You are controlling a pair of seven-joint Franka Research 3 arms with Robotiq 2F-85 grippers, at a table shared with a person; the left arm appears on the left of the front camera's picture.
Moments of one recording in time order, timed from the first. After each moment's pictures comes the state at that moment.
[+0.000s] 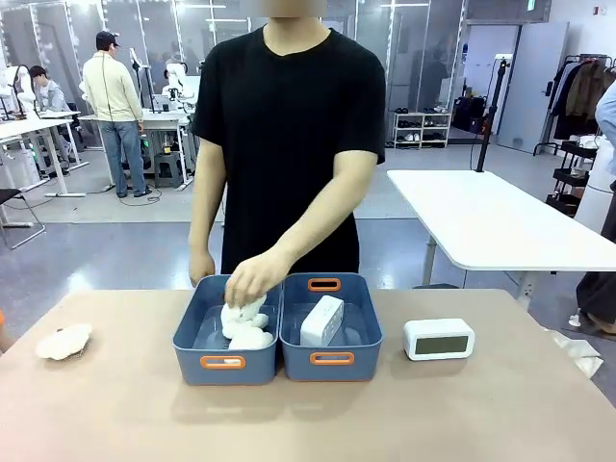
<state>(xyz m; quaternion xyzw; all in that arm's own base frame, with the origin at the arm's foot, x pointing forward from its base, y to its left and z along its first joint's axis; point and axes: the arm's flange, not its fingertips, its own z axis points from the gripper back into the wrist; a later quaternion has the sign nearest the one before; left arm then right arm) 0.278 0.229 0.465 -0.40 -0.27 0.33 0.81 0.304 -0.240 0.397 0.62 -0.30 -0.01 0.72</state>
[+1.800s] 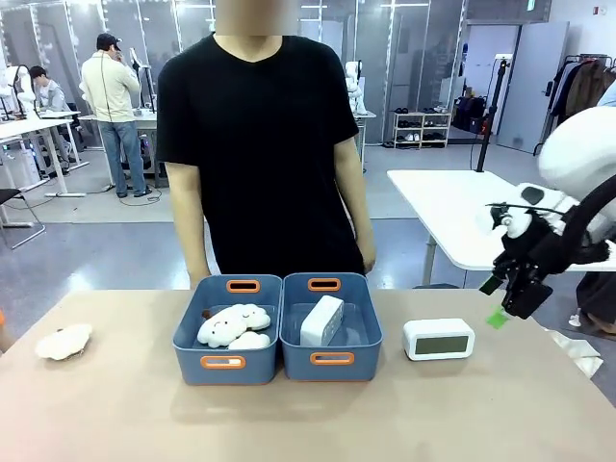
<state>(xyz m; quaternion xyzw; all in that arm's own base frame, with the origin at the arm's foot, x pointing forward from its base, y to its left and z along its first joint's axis) 0.278 0.228 0.465 -0.40 -0.26 0.33 0.81 0.444 0.001 0.460 0.12 -0.19 0.59 0.77</state>
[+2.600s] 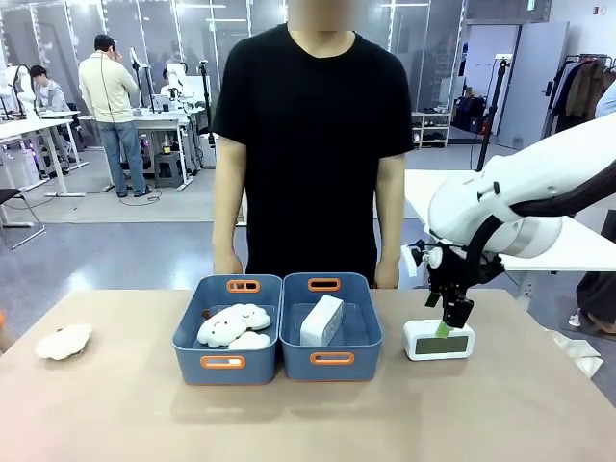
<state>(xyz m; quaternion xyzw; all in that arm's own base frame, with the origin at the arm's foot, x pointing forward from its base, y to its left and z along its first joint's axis) 0.278 0.228 0.465 -0.40 -0.26 0.33 0.81 0.558 0.073 0.363 0.06 -0.10 0.68 0.72</state>
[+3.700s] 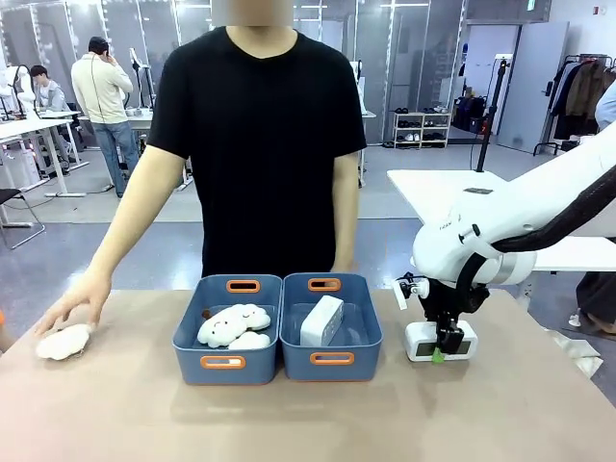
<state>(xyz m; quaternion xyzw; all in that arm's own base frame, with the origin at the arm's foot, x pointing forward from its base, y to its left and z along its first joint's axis) 0.278 0.228 0.464 -0.40 -0.26 0.33 0.81 0.562 0.083 0.311 0.03 -0.05 0.69 0.72</state>
